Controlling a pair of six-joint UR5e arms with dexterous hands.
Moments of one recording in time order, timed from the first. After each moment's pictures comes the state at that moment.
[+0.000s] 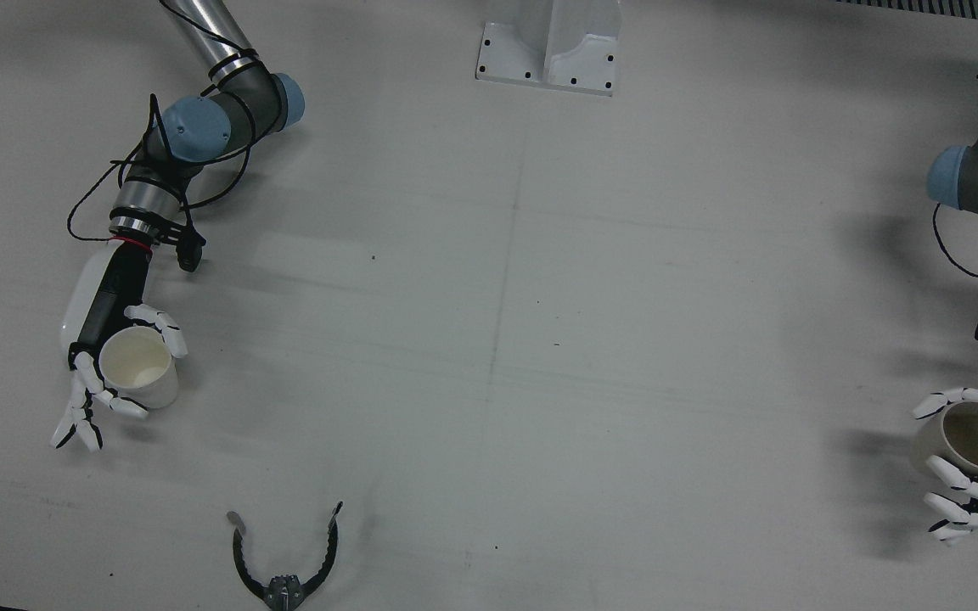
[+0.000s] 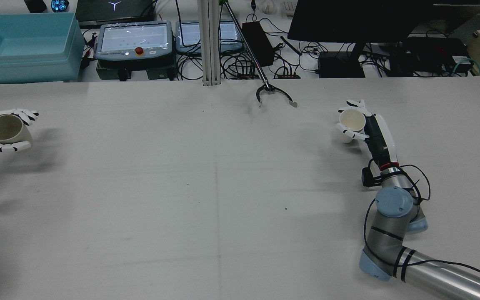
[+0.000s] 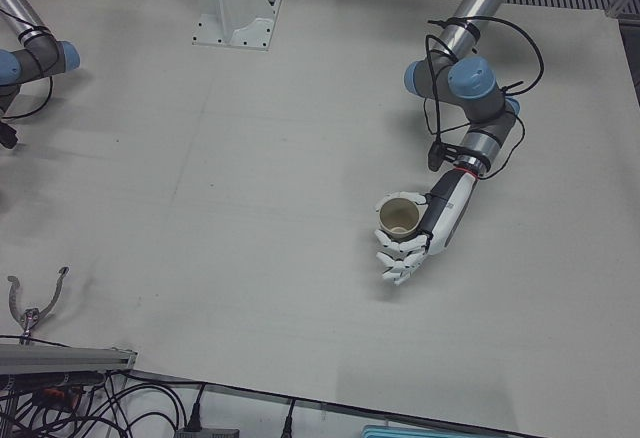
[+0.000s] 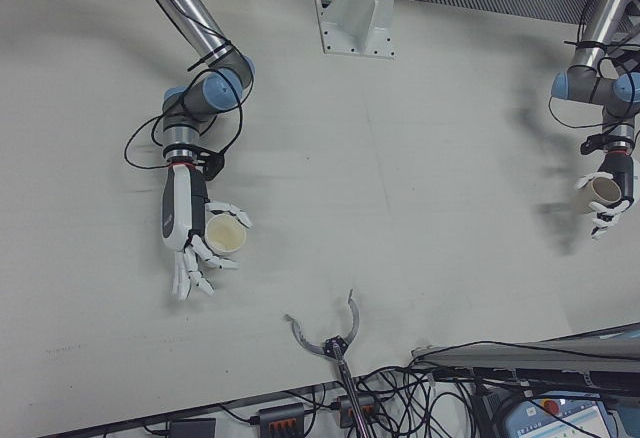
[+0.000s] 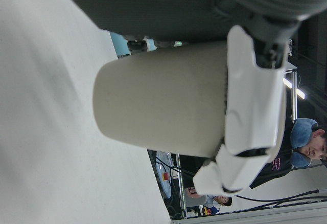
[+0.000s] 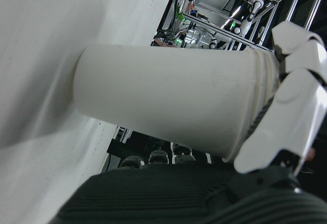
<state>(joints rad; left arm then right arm) -0.93 -1.63 -1.51 -0.19 1.32 0.31 0.65 -1.22 1.29 -3.16 -0.63 -0.41</state>
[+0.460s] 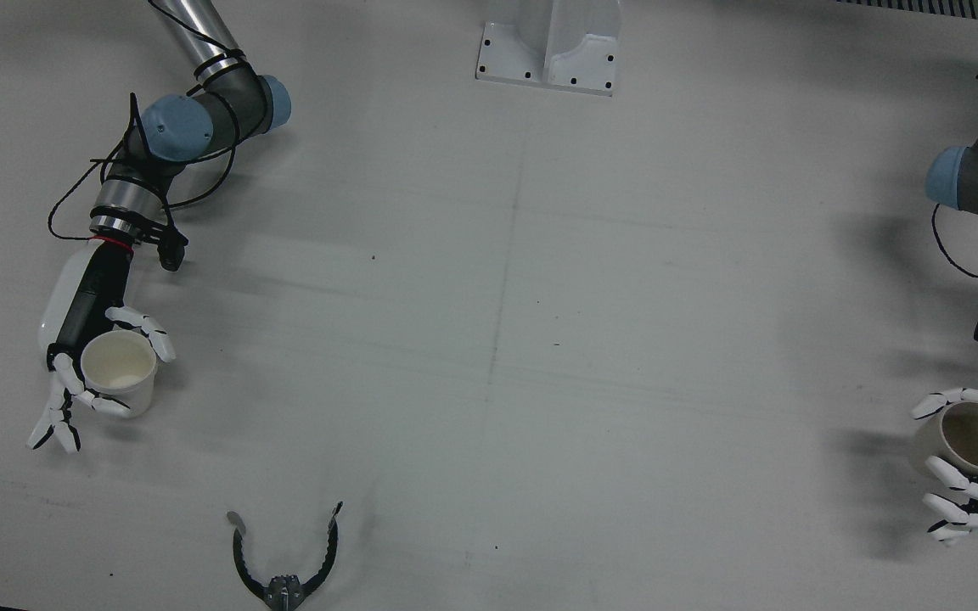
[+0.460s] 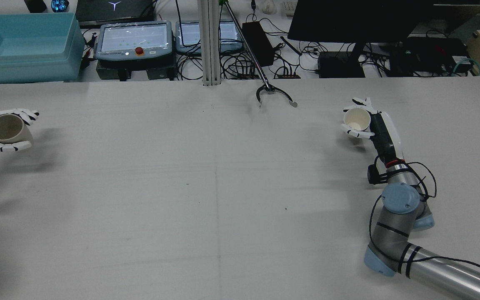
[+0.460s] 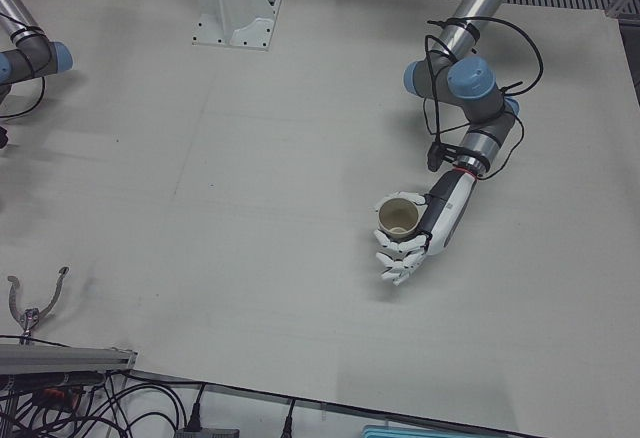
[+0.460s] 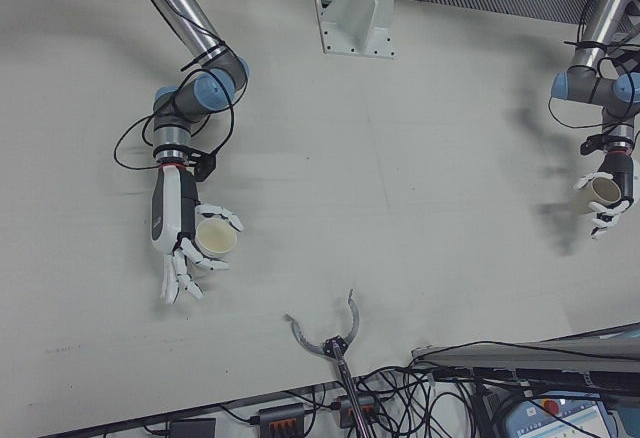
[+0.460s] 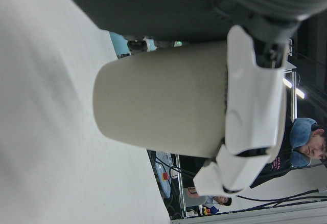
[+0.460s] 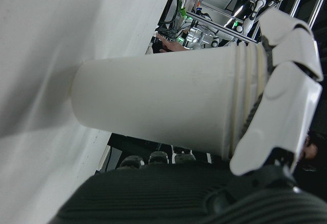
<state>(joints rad) -0.93 -1.64 -1.51 -0.19 1.32 0.31 0.68 -1.23 1.29 -3.16 -0.66 -0.41</state>
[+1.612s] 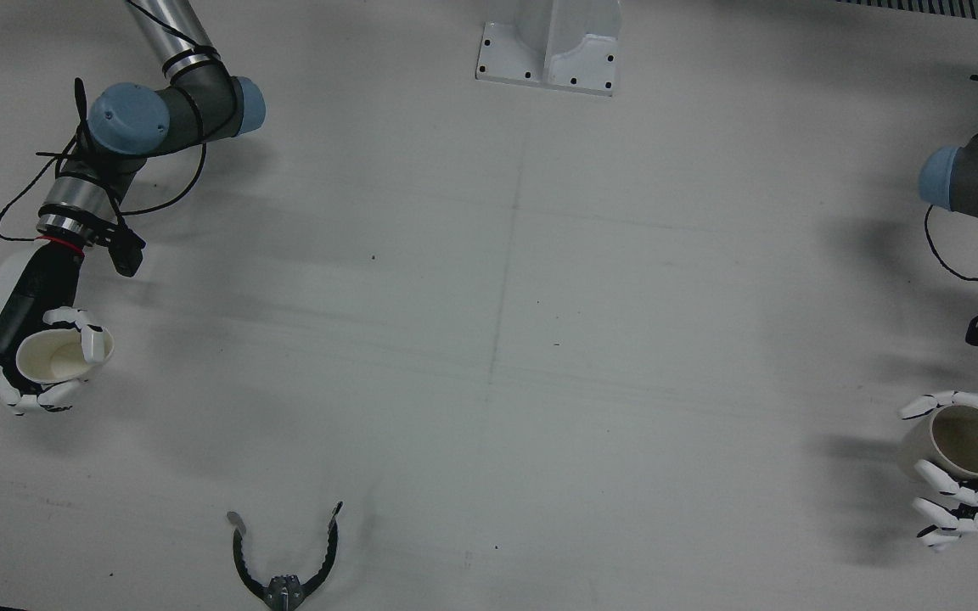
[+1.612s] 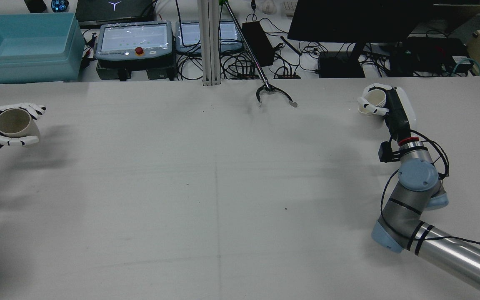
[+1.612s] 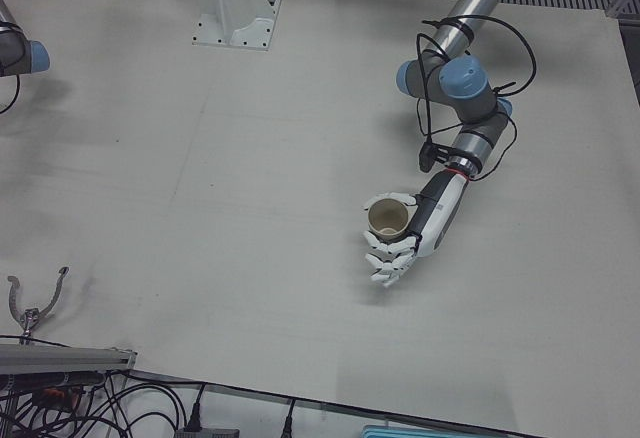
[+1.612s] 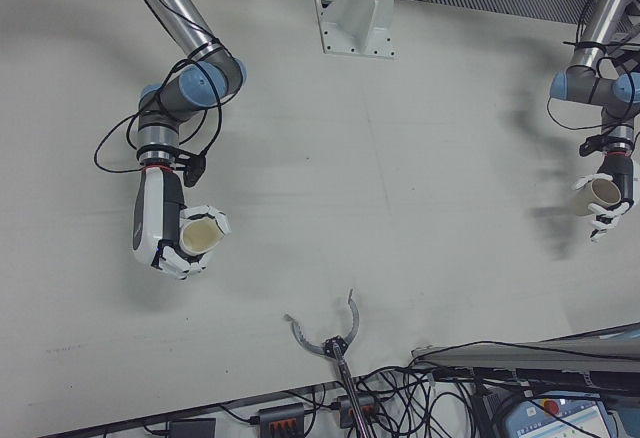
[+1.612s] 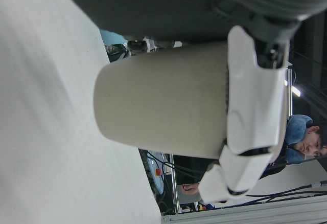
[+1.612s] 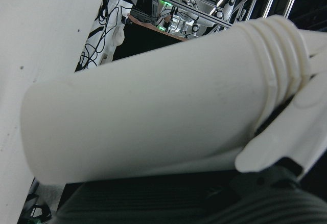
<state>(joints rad) -0.93 -1.66 -1.53 -0.15 1.32 0.31 0.79 -1.24 1.36 -3.16 -0.73 -0.41</state>
